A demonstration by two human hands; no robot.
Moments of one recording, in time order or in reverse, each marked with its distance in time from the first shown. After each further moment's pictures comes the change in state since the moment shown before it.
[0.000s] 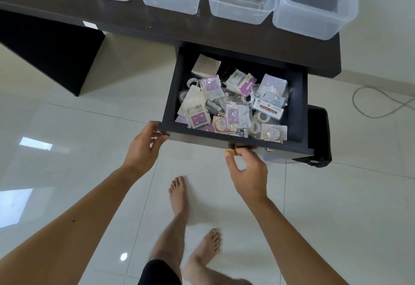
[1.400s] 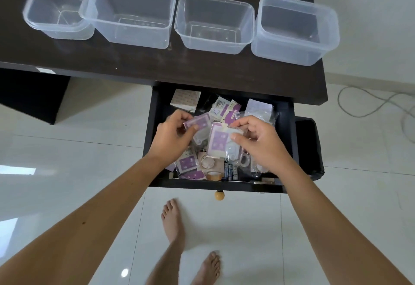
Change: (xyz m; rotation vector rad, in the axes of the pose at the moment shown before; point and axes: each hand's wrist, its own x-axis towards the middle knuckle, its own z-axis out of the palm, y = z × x) left_hand 0.132 0.115 0.039 -0.155 -0.121 0.054; right_hand 0.181 -0.020 -0.057 0.251 -0.466 0.195
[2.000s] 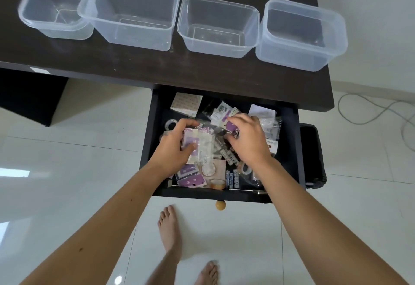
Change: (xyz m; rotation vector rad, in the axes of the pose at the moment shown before) left_hand -0.001 -0.026 0.006 0.051 -0.140 -0.046; right_hand 0.055 0.023 0.038 -0.617 0.171 -0.131
